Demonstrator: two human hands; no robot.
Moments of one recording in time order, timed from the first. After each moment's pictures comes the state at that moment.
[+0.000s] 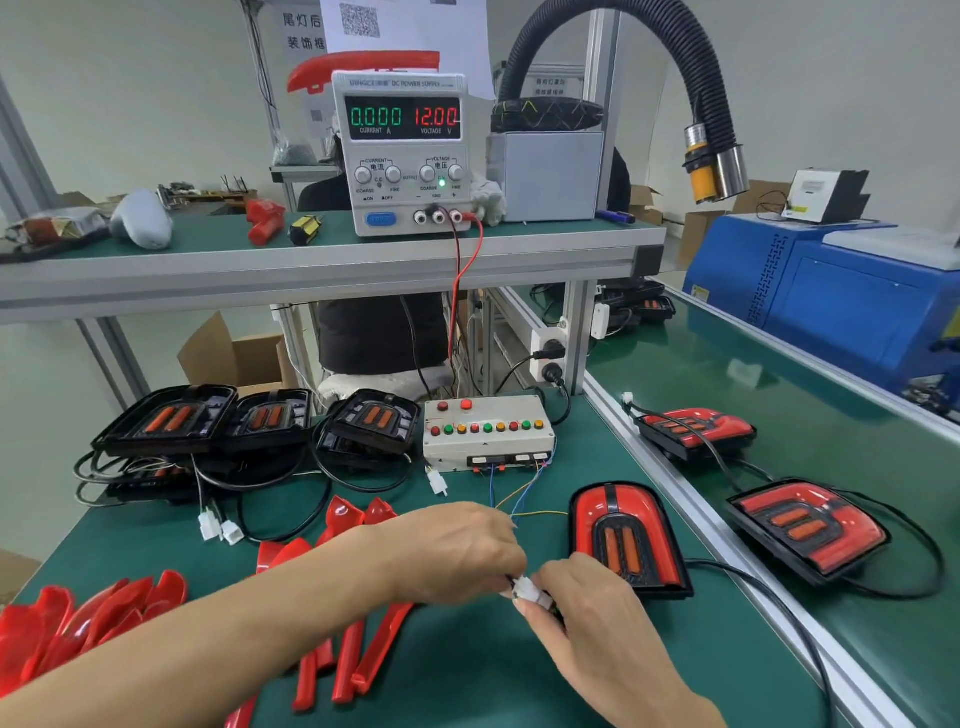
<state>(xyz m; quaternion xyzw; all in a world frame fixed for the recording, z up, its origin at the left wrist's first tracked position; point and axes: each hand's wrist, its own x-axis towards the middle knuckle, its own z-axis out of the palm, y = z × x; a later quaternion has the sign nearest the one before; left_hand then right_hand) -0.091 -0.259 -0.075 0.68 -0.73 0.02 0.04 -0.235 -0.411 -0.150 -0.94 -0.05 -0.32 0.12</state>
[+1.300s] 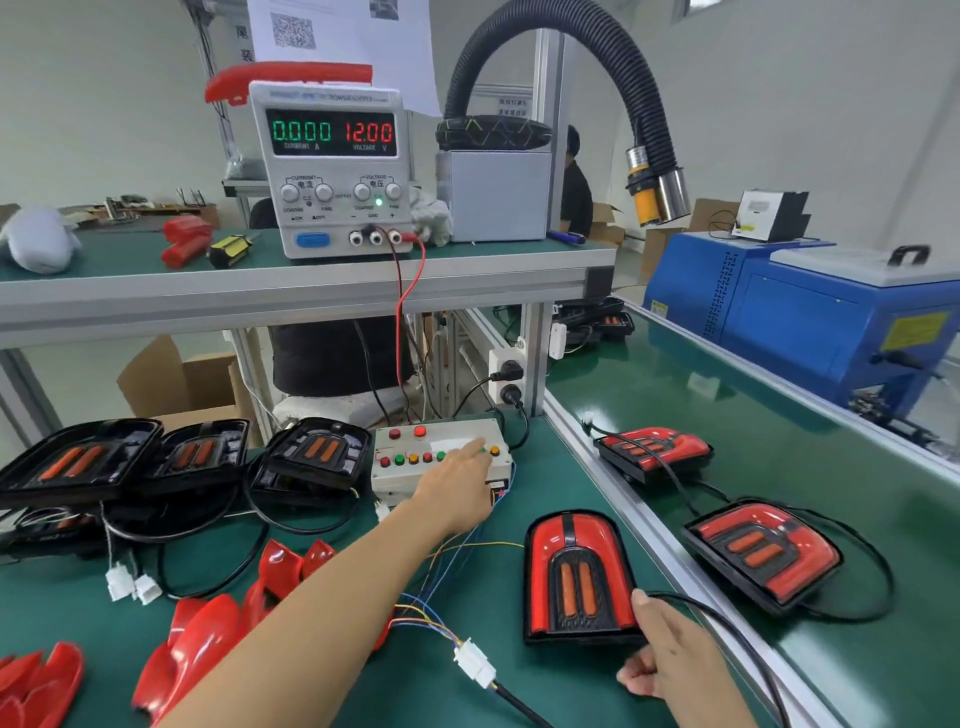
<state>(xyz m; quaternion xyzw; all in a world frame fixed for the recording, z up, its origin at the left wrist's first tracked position) -0.006 -0.383 -0.113 0.91 -0.40 -0.03 0.08 -0.273 -0.495 -0.154 -0.68 0.39 -0.13 0.61</state>
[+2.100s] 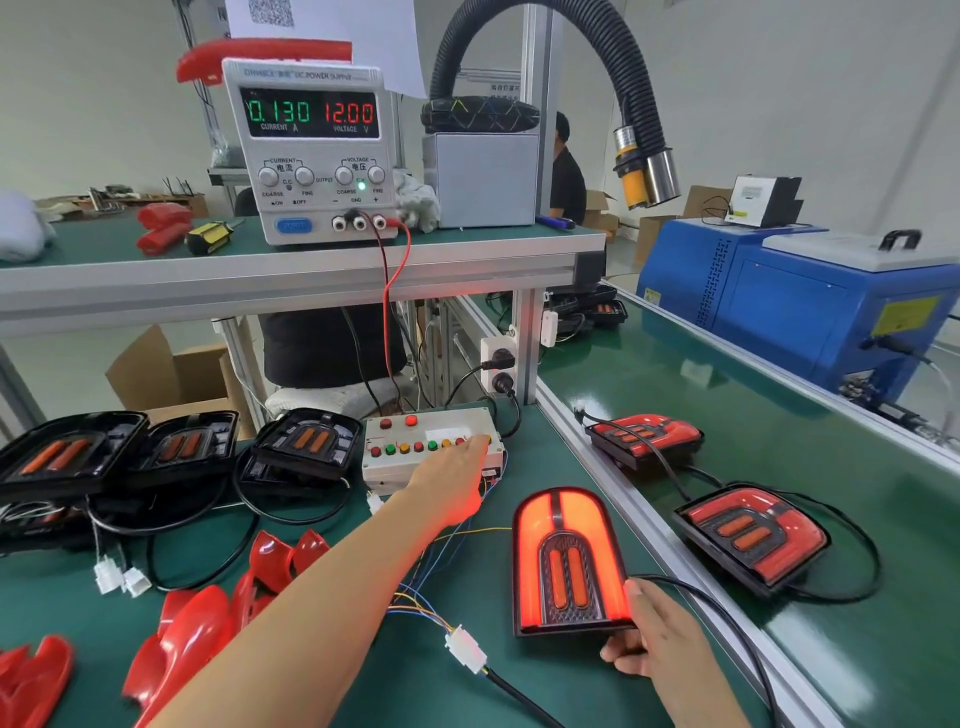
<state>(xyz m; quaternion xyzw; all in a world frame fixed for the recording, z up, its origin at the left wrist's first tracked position) -0.013 -0.385 -0.117 0.92 -0.39 0.01 0.07 -0.273 -0.501 -0.168 -0.69 0.34 -0.14 0.62</state>
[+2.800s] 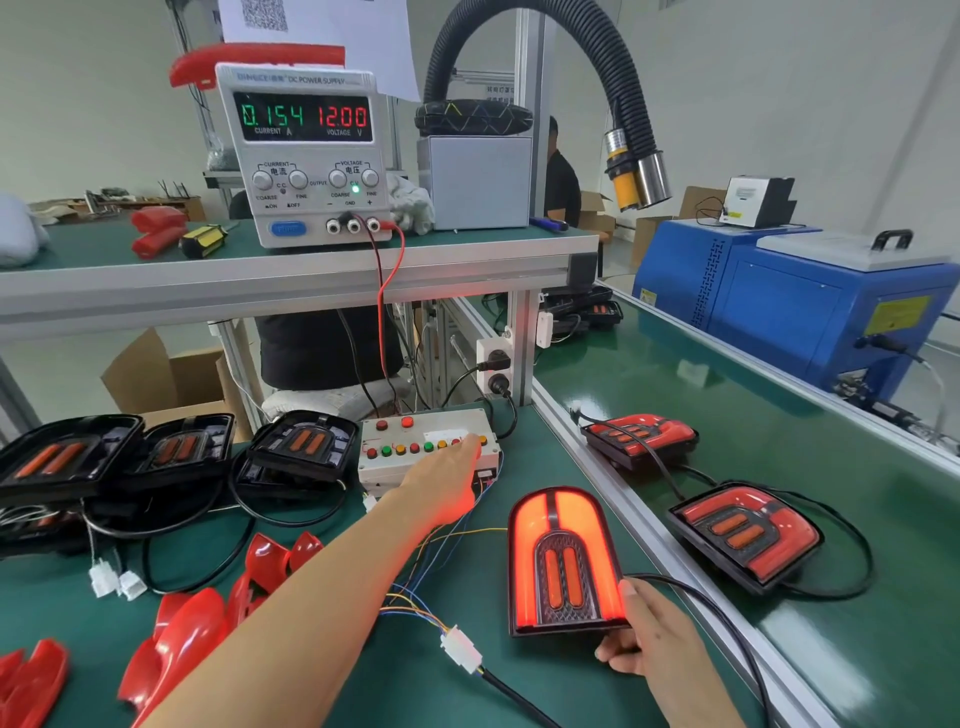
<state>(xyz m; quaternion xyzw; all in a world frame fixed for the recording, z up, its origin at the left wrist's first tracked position) -0.007 -0.383 -0.117 0.92 -0.39 -0.02 0.10 -0.271 -0.500 -0.172 -0.70 0.34 -0.15 0.61</state>
